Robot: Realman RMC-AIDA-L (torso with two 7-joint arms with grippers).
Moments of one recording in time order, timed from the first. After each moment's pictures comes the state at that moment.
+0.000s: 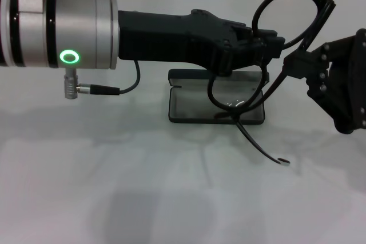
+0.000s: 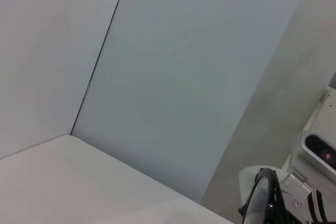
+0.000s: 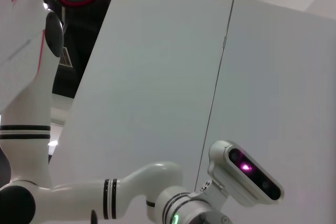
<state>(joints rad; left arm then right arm) -0.33 -2.09 1.41 1.58 1.63 1.42 -2.31 0.49 2.02 -1.14 -0.49 -1.18 -1.96 0.74</state>
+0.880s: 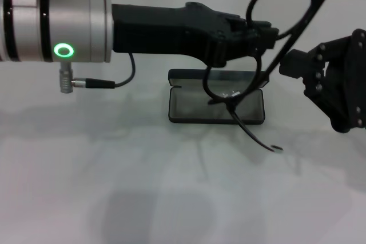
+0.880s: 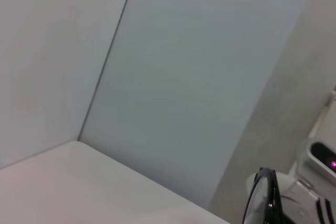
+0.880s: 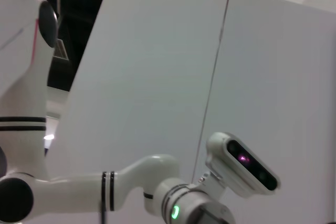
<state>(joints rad) -0.34 -2.09 1.39 1.57 1.63 1.42 -2.30 0.49 2.02 -1.15 -0.49 -1.18 -1.94 0.74</state>
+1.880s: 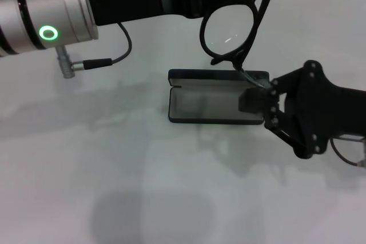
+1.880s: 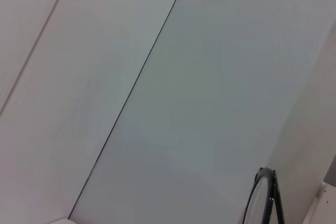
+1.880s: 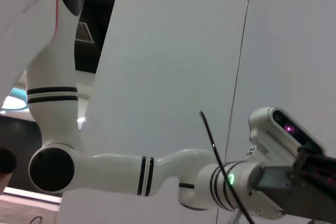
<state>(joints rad) -0.35 -2.10 1.32 1.33 1.37 1.38 -2.10 0.52 2.03 -1.32 -0.45 -1.16 -1.86 0.71</state>
